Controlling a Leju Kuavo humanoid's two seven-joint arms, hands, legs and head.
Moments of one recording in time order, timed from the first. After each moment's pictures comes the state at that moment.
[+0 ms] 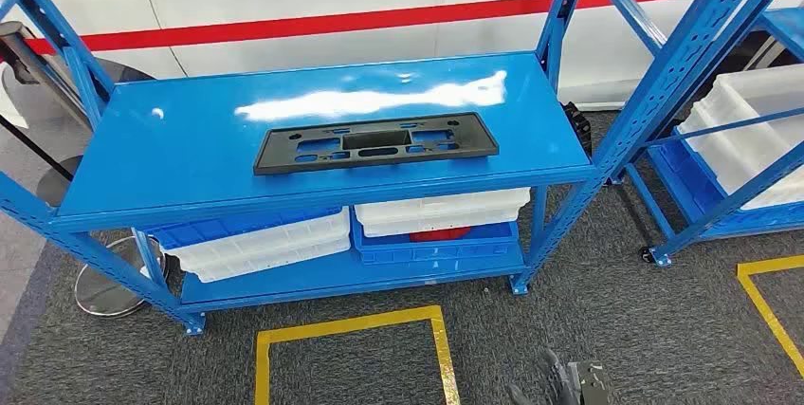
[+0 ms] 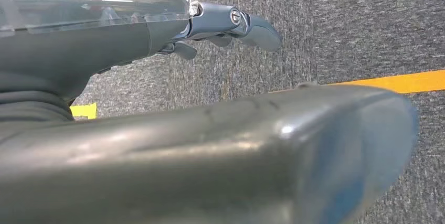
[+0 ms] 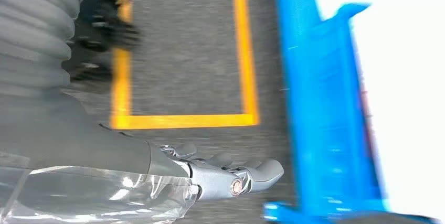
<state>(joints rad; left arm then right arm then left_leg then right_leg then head) -0.01 -0.17 0.98 -0.25 -0.75 0.31 -0.27 0.08 -0.12 0.37 -0.98 -0.47 -0.20 -0.42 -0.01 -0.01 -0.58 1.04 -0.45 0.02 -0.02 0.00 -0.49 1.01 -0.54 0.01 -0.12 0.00</state>
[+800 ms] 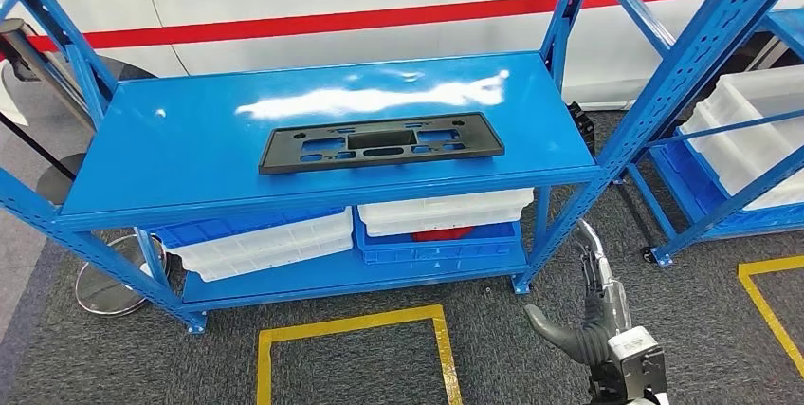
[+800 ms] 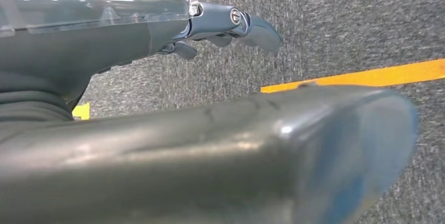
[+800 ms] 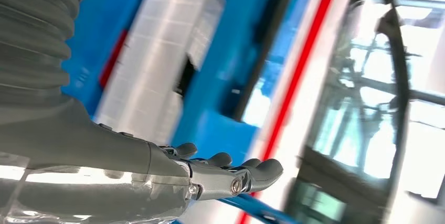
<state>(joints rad) -0.04 -0.20 1.11 -0.23 -0.88 0.32 -0.32 0.06 -0.30 0.38 -1.66 -0.10 -0.40 -0.59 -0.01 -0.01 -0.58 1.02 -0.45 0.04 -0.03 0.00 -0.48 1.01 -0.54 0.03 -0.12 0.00</state>
